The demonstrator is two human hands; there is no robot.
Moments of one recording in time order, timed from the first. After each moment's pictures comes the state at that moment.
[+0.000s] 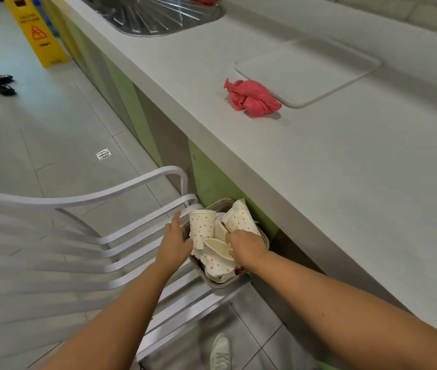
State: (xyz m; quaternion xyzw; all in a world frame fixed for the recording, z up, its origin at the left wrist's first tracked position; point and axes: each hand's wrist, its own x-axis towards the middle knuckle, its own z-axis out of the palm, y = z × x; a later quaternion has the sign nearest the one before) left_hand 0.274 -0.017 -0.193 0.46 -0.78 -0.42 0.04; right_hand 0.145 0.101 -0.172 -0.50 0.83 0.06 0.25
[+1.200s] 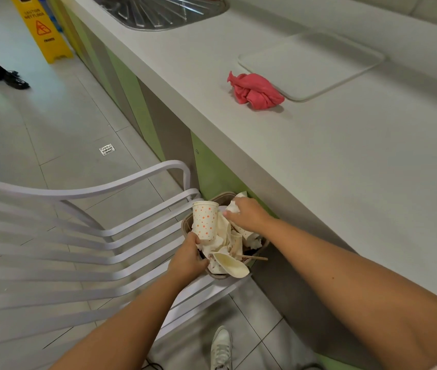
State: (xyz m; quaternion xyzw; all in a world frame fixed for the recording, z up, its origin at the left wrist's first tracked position) left_hand 0.292 0.024 -0.211 0.42 -0.82 -0.38 -0.07; right_hand 0.121 0.086 -0.136 -0.42 0.84 -0.16 0.31
